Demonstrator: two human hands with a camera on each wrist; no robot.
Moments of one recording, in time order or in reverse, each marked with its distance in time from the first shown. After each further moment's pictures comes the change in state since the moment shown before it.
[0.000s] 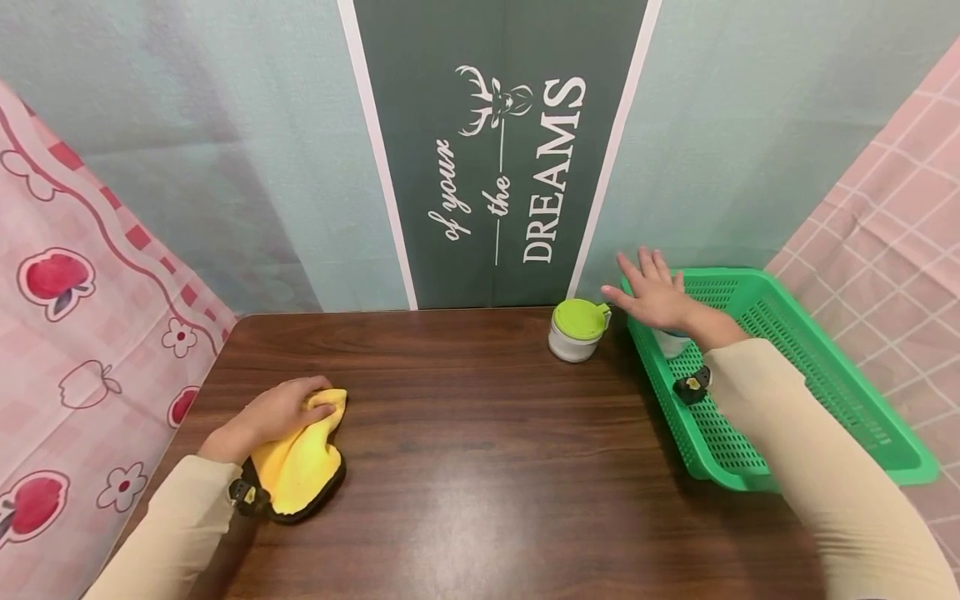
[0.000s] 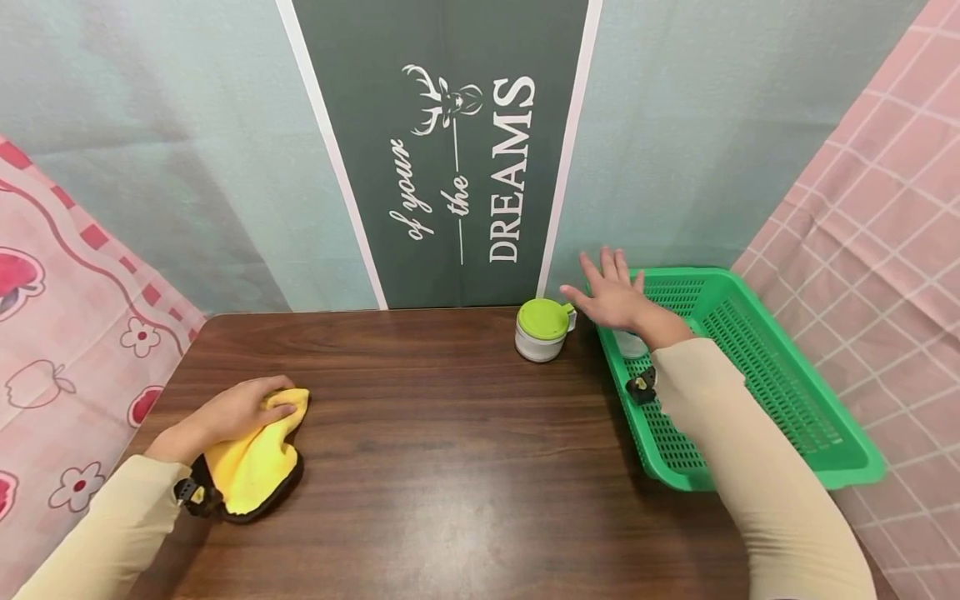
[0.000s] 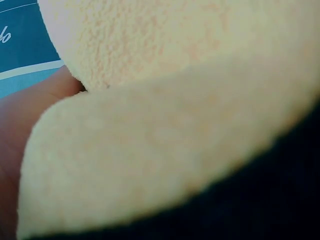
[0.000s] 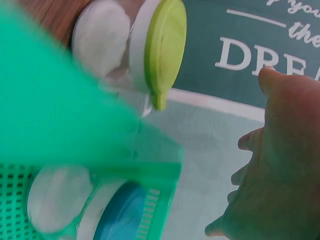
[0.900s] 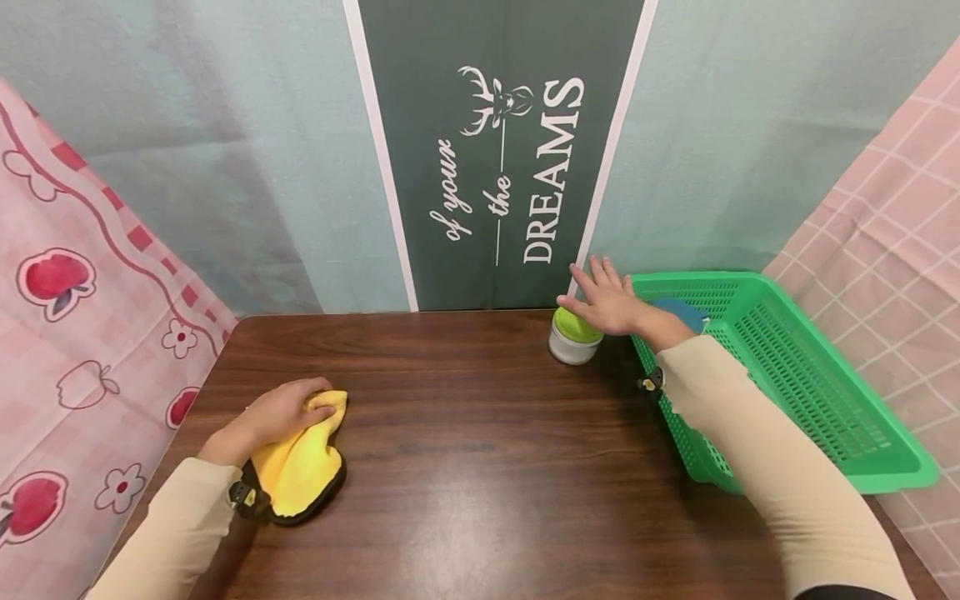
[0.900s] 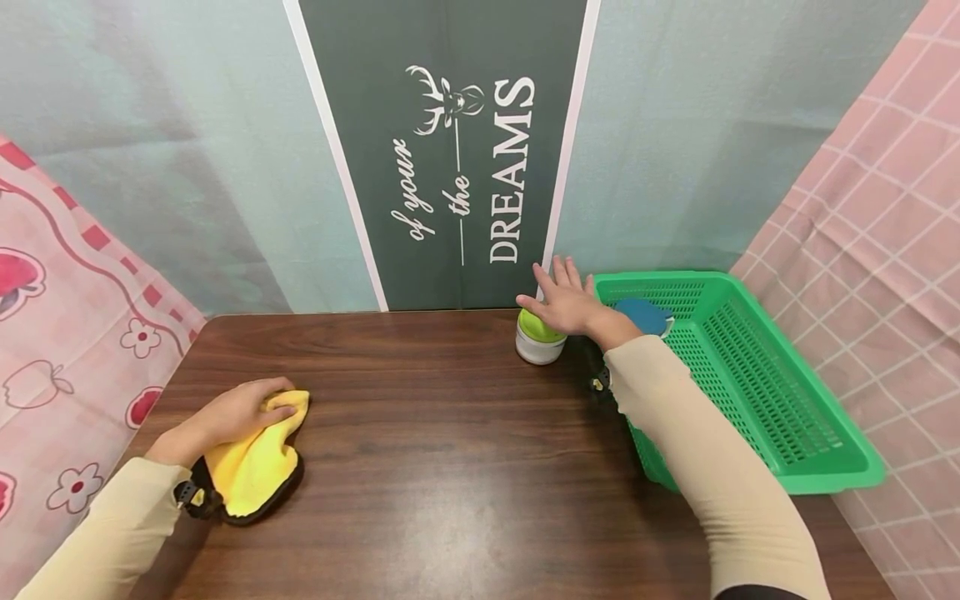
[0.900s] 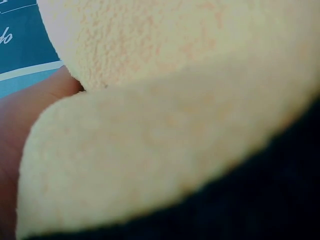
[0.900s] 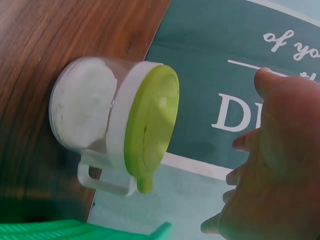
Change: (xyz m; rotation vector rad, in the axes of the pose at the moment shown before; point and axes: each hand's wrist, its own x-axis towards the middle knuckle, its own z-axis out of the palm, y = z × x) left_hand -0.003 -0.005 0.003 0.011 0.027 0.019; right_hand 0.015 -0.052 0.028 -0.009 -0.031 -0.070
